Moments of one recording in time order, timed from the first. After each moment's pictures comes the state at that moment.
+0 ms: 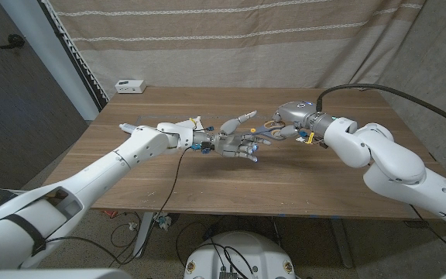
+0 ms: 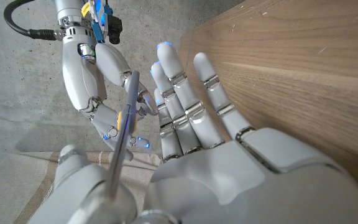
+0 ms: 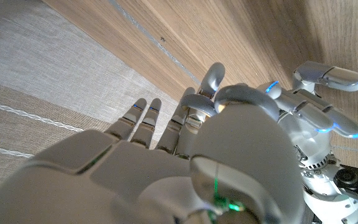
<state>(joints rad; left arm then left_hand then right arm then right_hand) 0.56 0.65 0.69 -1.59 -0.88 0.51 -0.70 0.14 -0.19 0.17 -0.16 0.22 0.67 -0.05 0.20 0.42 0.88 -0.11 0.91 0.44 1.12 -0.20 0.68 0.37 0.60 -0.02 1.08 0.18 -1.02 -1.06 -0.44 -2.39 -0.81 -0.41 0.40 0.93 0.15 -0.09 0.06 0.51 1.03 -0.07 0.88 0.59 0.58 -0.20 0.35 0.21 0.26 -0.04 0.23 0.23 0.16 -0.01 0.21 0.18</state>
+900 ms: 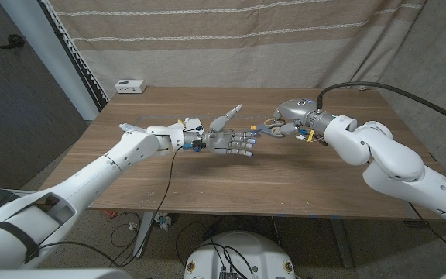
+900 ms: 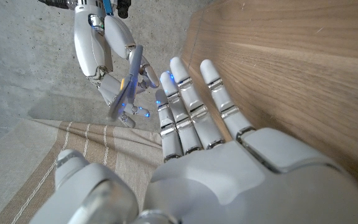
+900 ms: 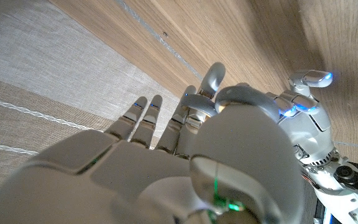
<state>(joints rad) 0.62 0.67 0.61 -1.57 -0.95 0.50 -0.65 0.16 -0.16 0.04 -0.15 0.26 0.70 -0.02 0.26 0.35 0.68 -0.07 0.72 0.37 0.84 -0.11 0.55 0.30 0.48 0.04 0.93 0.18 -1.01 -1.05 -0.44 -2.37 -0.79 -0.40 0.37 0.93 0.15 -0.13 0.03 0.53 1.03 -0.07 0.89 0.57 0.64 -0.19 0.34 0.21 0.32 -0.04 0.23 0.23 0.20 -0.01 0.21 0.18</state>
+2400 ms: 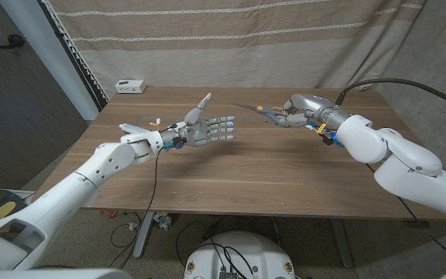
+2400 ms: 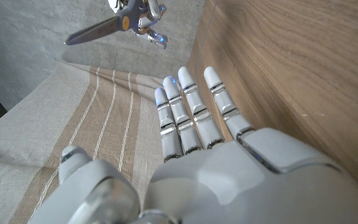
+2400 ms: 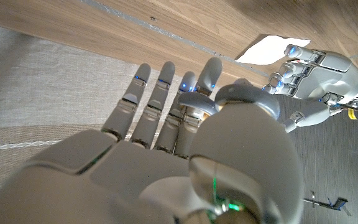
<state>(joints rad) 0.84 0.75 0.38 -1.70 -1.10 0.37 -0.43 0.19 -0.14 0.01 -0.14 0.27 0.68 -0.03 0.27 0.36 0.61 -0.07 0.69 0.42 0.71 -0.07 0.51 0.31 0.40 0.06 0.88 0.19 -1.13 -1.04 -0.27 -2.39 -0.35 -0.46 0.12 0.95 0.14 -0.10 0.01 0.49 1.05 0.05 0.90 0.53 0.82 -0.11 0.46 0.35 0.77 -0.08 0.43 0.28 0.59 0.06 0.29 0.19</state>
